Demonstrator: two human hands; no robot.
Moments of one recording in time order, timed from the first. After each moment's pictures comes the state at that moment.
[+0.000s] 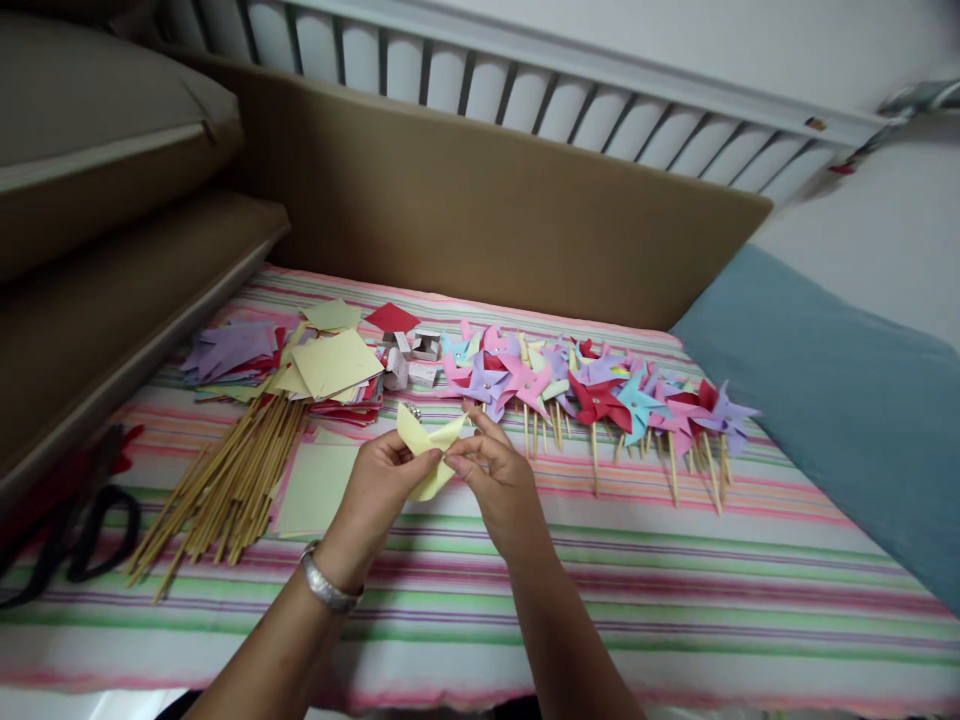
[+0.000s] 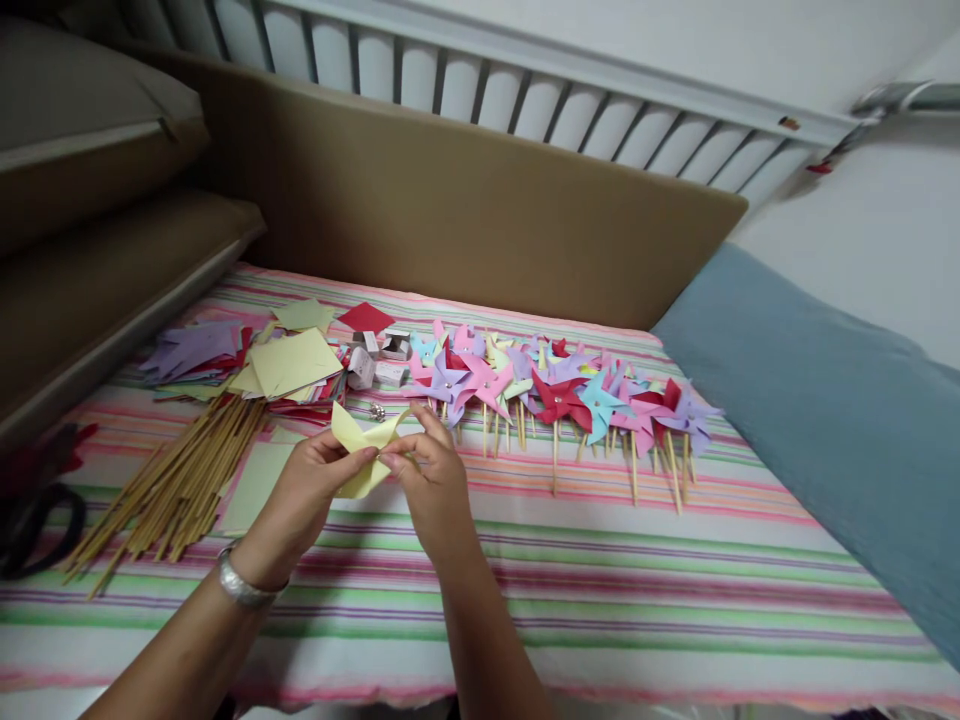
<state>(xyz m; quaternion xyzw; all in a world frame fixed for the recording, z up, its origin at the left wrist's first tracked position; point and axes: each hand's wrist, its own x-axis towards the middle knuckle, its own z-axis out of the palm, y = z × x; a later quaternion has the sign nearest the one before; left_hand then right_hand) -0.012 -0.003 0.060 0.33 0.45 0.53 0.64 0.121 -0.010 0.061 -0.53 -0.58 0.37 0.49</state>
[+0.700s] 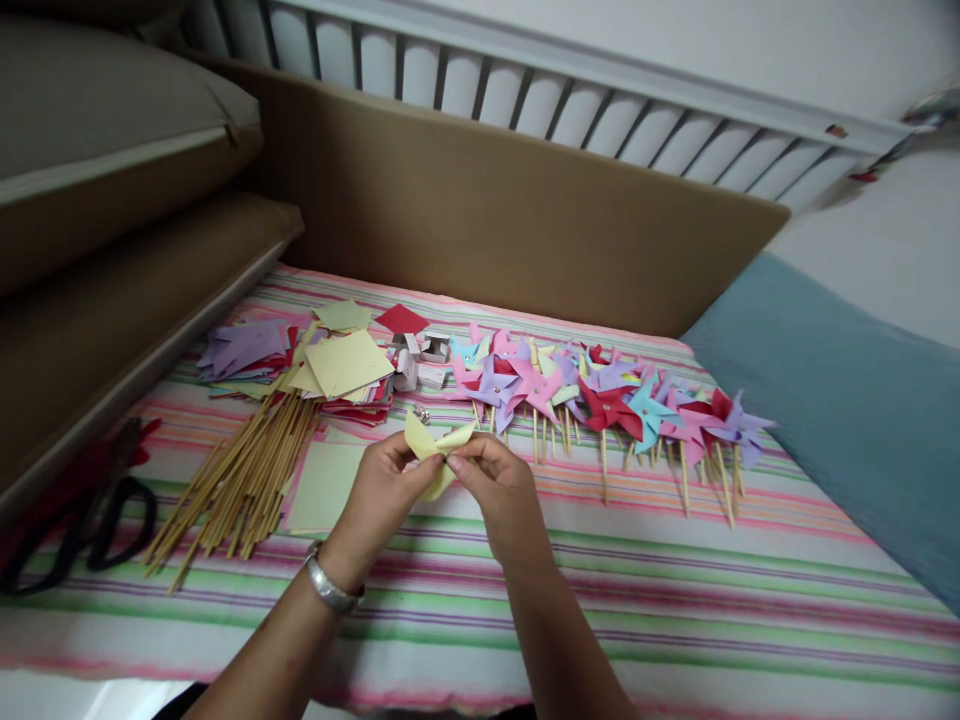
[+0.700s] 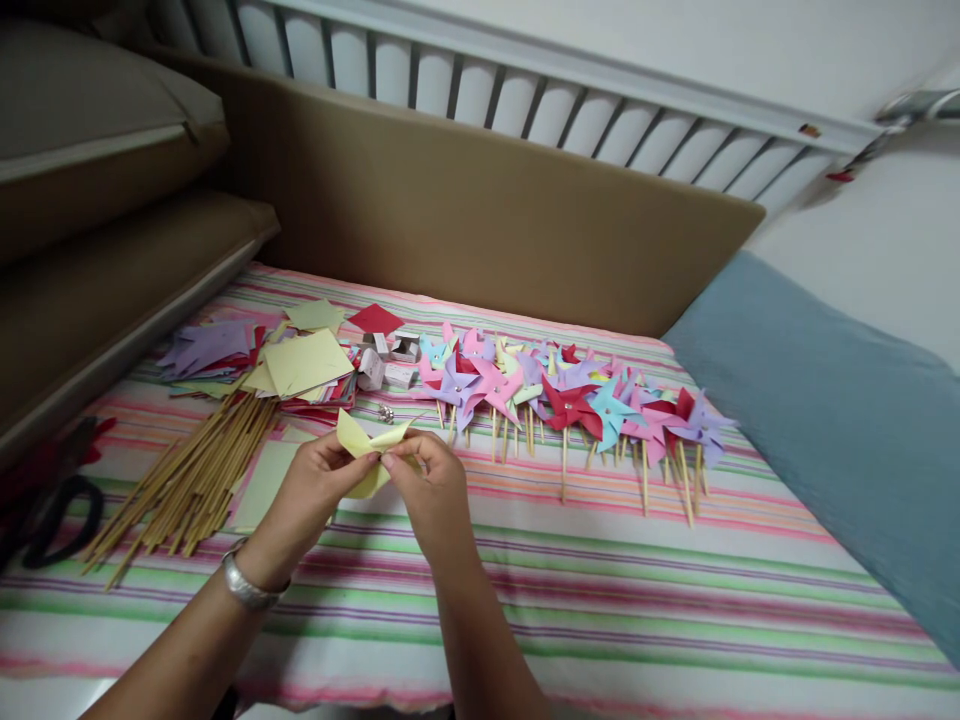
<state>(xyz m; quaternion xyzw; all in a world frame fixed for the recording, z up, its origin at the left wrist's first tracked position) -0.024 -0.003 0.050 0.42 0.43 0.53 0.59 0.108 -0.009 0.055 -0.50 -0.51 0.46 0.53</state>
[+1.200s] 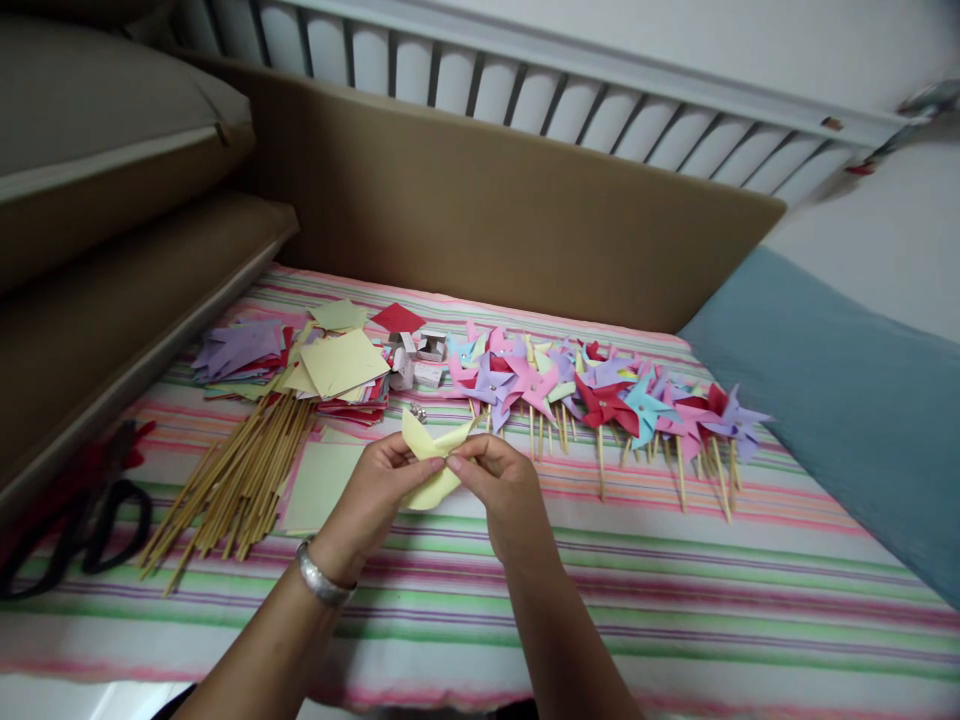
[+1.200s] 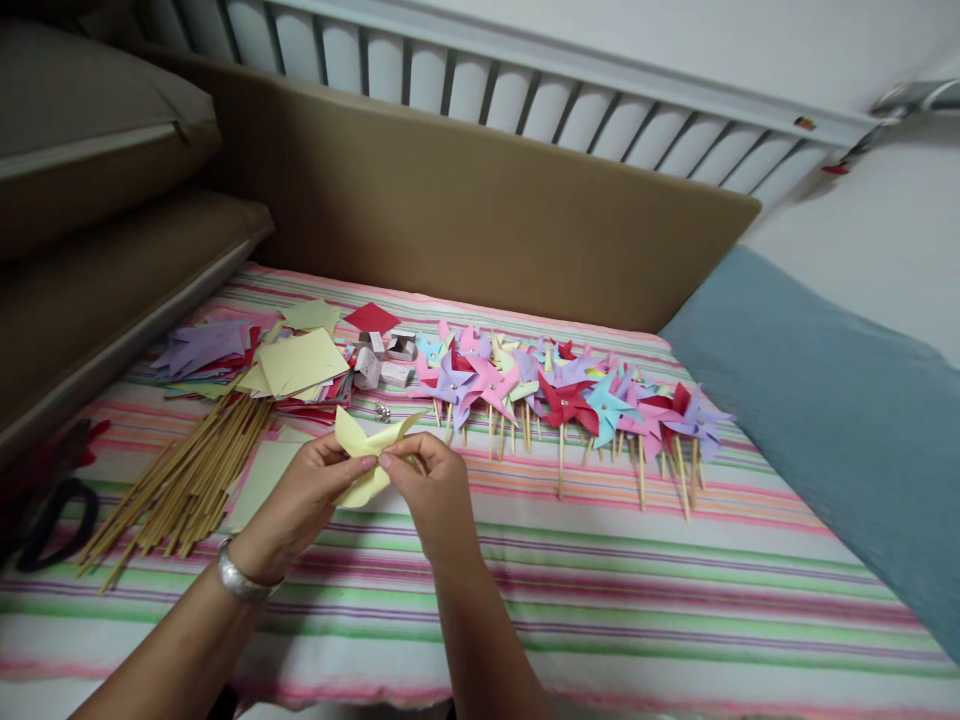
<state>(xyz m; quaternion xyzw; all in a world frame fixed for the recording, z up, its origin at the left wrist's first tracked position) -0.023 -0.006 0.054 0.34 0.36 0.51 0.70 0.109 -0.012 0.062 -0.49 -0.43 0.53 0.54</state>
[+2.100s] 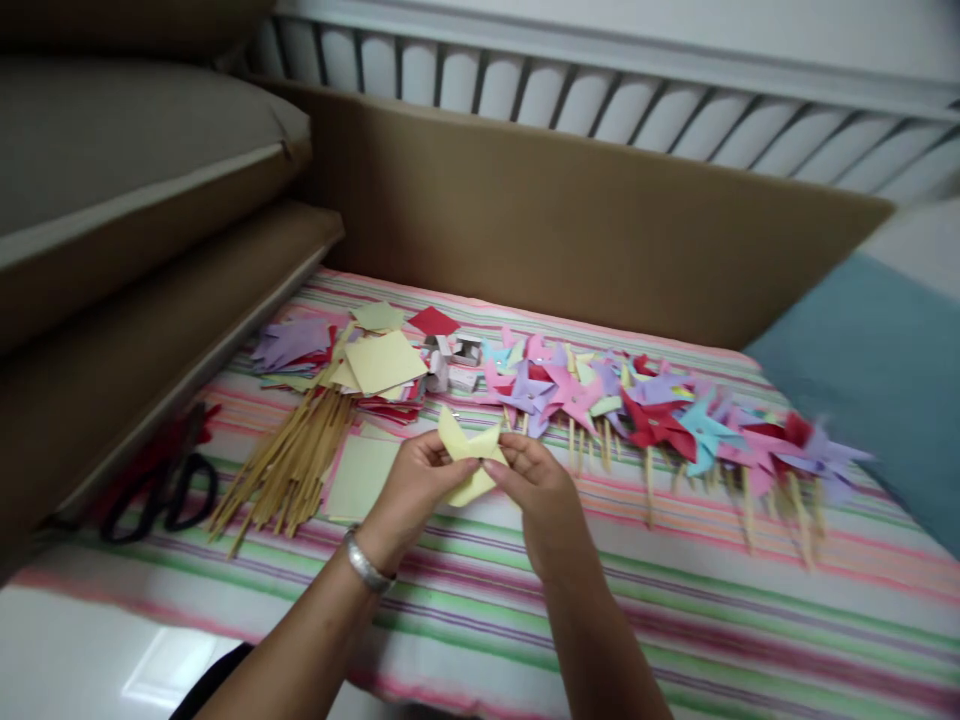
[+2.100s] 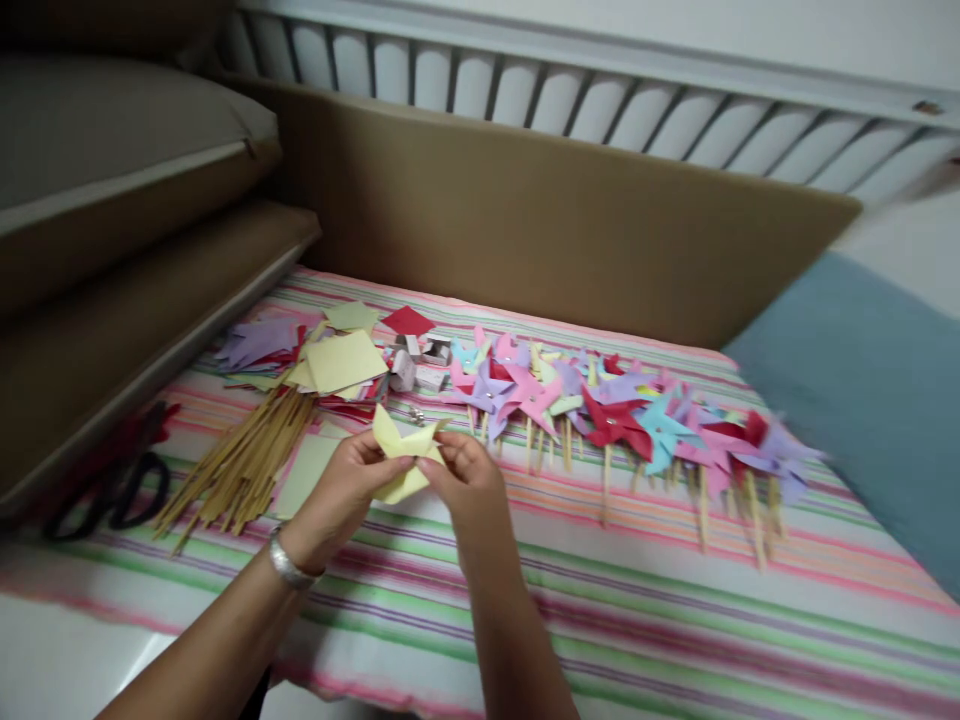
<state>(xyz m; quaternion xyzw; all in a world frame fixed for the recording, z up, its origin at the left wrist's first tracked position) -0.022 -0.008 0.062 0.33 0.39 0.54 0.67 0.104 -0.010 0.061 -0.47 -0.40 0.57 0.54</state>
